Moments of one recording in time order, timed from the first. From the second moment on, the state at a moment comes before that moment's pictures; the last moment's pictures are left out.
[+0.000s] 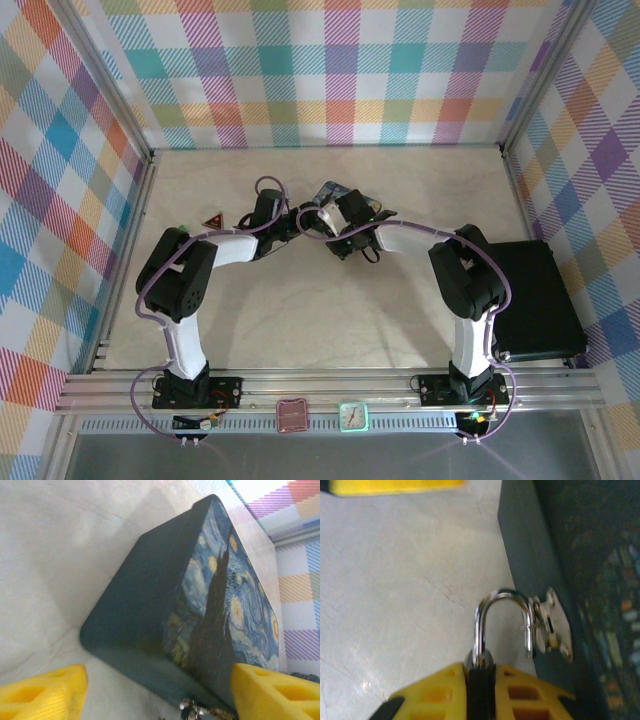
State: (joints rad) left arm -0.41 1.86 1.02 0.27 0.28 -0.88; right arm 0.63 1.92 1.27 -0.33 -0.14 -0.17
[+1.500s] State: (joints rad) left arm -0.49 1.94 0.80 0.74 0.32 -1.23; right arm 0.62 1.93 1.26 -0.33 -0.29 -0.09
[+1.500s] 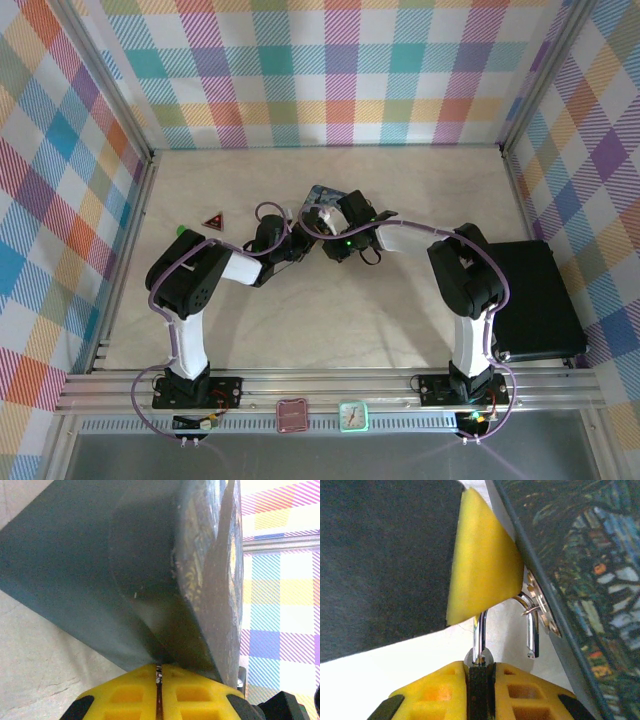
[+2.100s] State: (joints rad) left arm -0.50 1.96 0.80 0.76 0.30 -1.22; right arm 0.62 1.92 1.26 -0.35 -0.29 0.00
